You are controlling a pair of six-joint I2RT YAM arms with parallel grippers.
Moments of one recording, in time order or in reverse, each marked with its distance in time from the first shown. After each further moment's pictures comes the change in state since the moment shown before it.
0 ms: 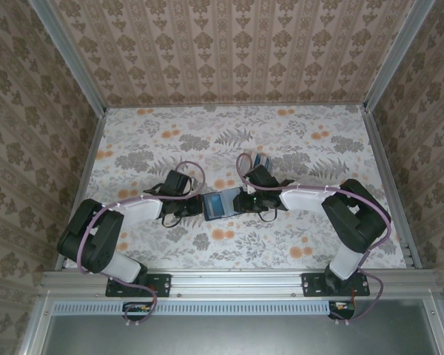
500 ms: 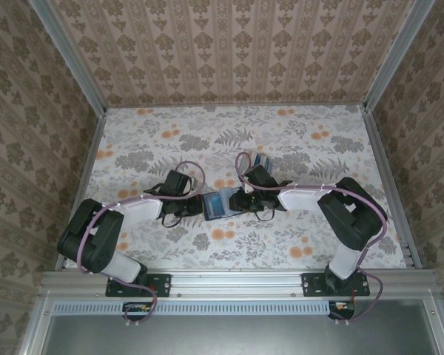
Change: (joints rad) left arm 0.000 0.000 0.000 0.003 0.001 0.000; right arm 0.004 0.036 -0.010 0.117 -0.077 0.069
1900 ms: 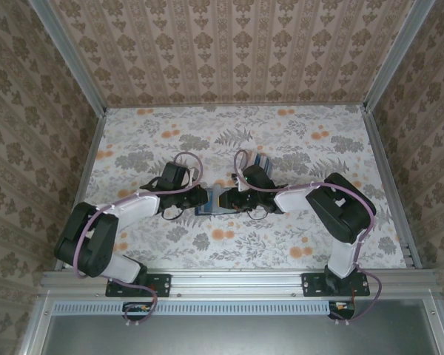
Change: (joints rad) left arm 0.025 -0.032 0.064 0.023 0.116 -0.056; right arm 0.001 0.085 -0.028 0.322 -0.210 0.149
